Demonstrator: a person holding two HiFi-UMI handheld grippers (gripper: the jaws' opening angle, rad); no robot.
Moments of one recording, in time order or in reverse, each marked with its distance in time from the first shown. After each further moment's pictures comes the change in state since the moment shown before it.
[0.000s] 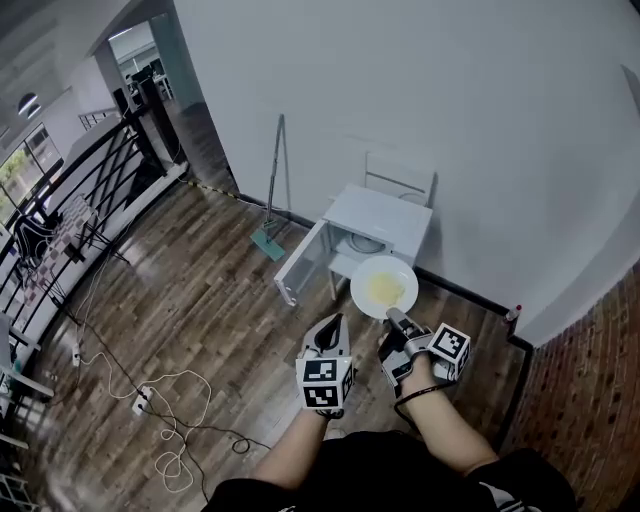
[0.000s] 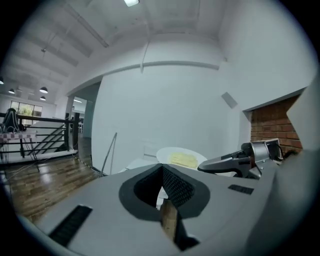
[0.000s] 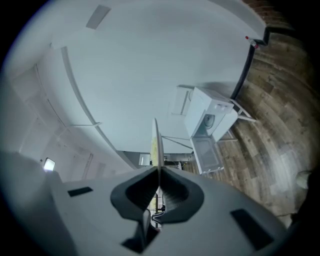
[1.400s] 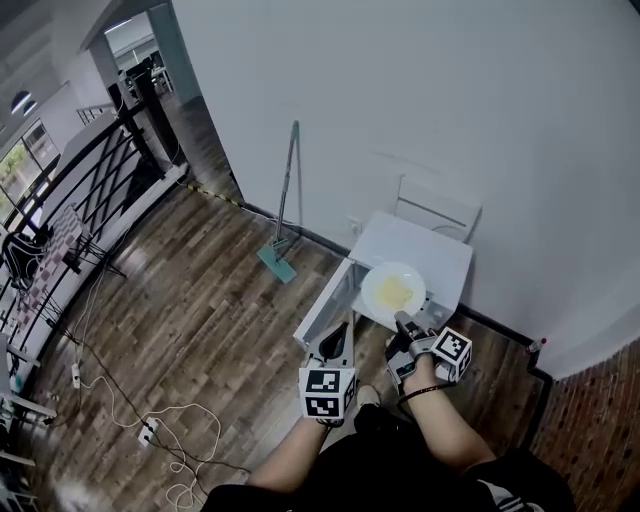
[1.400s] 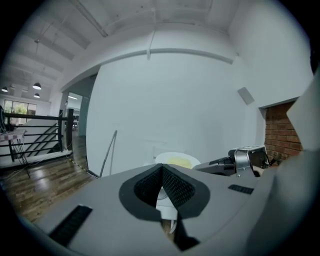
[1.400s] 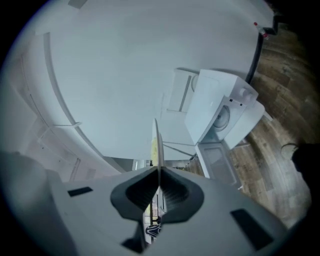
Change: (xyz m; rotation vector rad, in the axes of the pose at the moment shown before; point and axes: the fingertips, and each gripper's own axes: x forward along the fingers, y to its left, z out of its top) left arm 0.194 0.166 0.031 0.006 0.031 -0.042; right arm 0.266 -0.046 0.070 0.010 -0.049 -0.058
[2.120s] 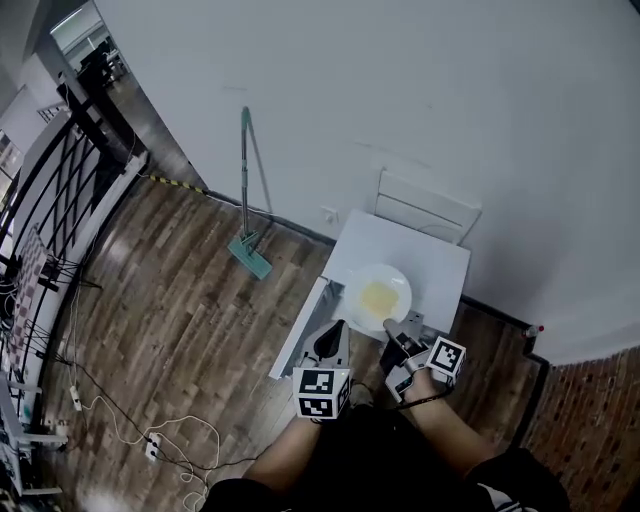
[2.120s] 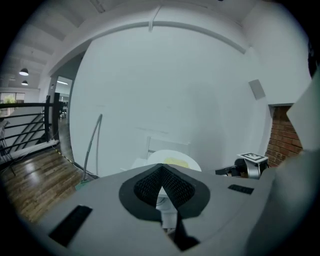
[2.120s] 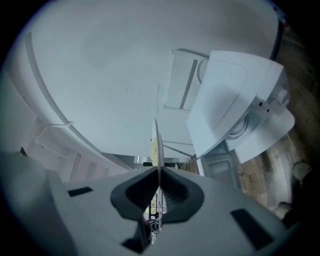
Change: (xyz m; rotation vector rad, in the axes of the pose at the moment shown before) left arm 0.195 0.029 -0.005 -0.030 0.143 -0.094; right arm 0.113 -0.047 0.089 -0.034 0.110 0.003
